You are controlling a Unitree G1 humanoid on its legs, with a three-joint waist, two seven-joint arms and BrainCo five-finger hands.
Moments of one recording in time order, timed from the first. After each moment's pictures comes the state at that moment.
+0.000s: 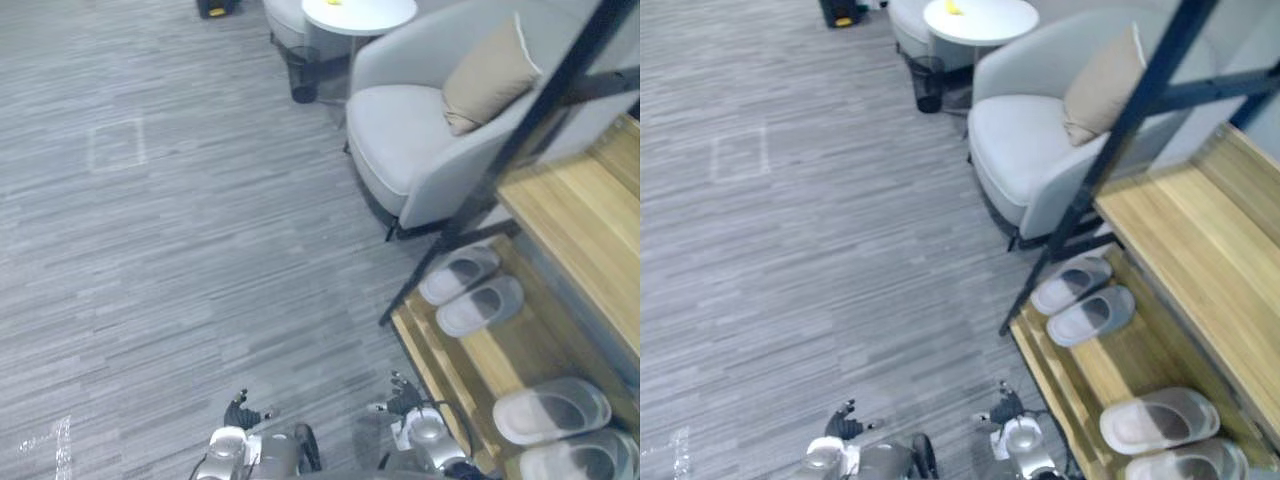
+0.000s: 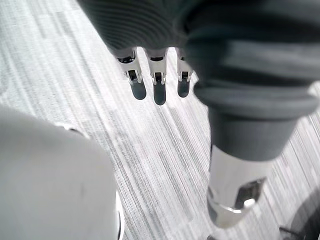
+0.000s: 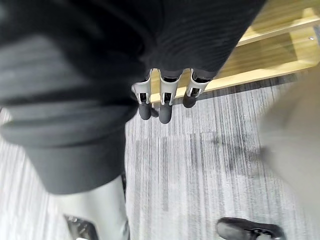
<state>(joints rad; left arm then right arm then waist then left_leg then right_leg) 0.03 0.08 -0.02 0.97 0.04 -0.05 0.17 -0.04 -0.03 0.10 0.94 -0.18 -0.02 -0.13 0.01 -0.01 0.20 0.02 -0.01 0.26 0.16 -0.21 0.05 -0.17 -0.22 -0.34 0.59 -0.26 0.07</state>
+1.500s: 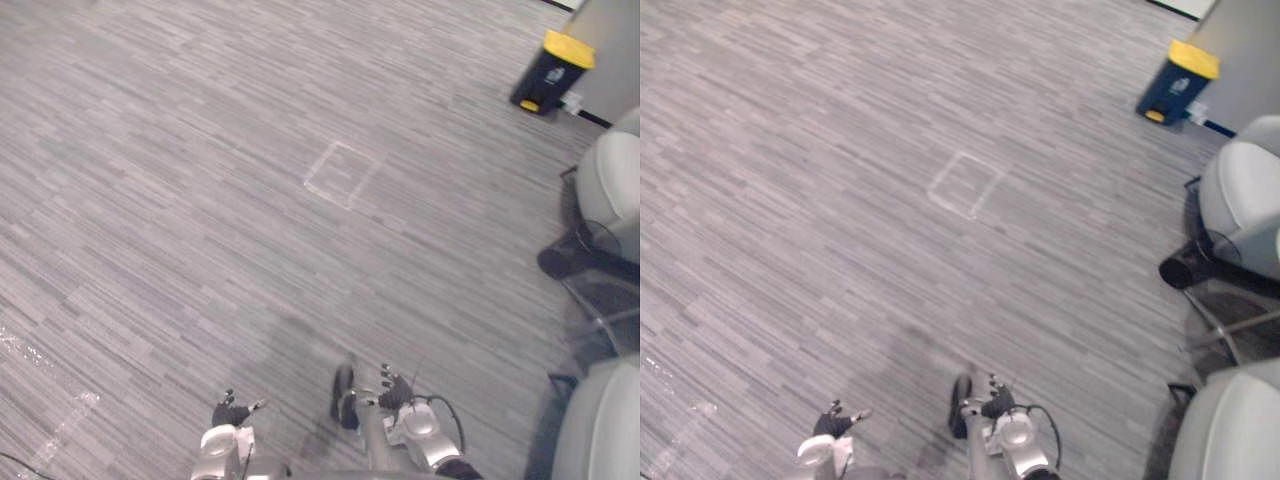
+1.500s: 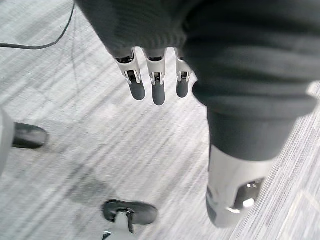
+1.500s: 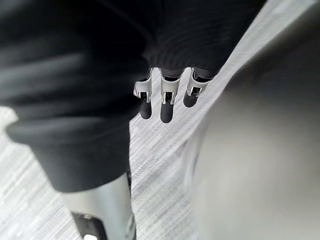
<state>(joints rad) 0.03 -0.01 0.17 0.96 -0.02 -0.06 0.17 -0.06 -0.03 0.08 0.91 -0.16 -0.02 -0.12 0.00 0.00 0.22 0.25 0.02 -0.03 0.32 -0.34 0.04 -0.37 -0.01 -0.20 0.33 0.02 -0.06</state>
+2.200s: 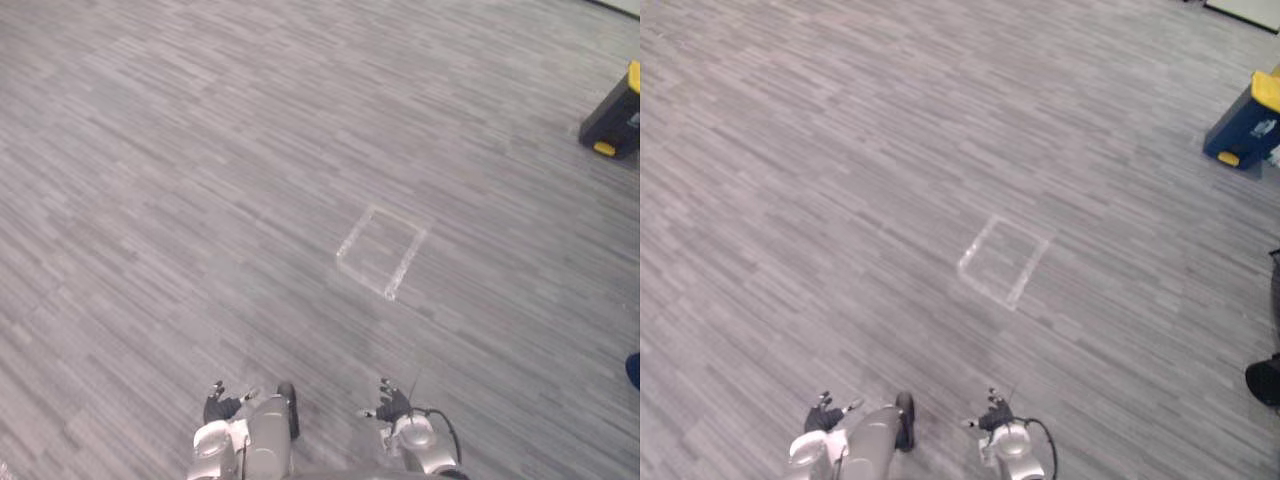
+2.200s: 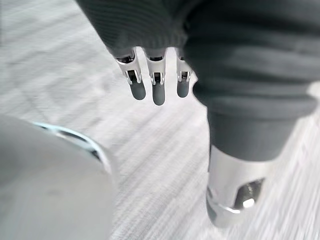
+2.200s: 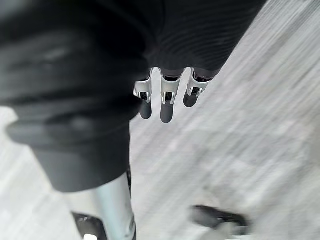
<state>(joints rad) 0.05 0.04 0.22 0.93 -0.03 -0.06 0.17 -0.02 0.04 0.09 0.93 -0.16 -0.01 -0.11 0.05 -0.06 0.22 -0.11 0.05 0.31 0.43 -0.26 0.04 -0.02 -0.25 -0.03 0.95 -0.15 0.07</state>
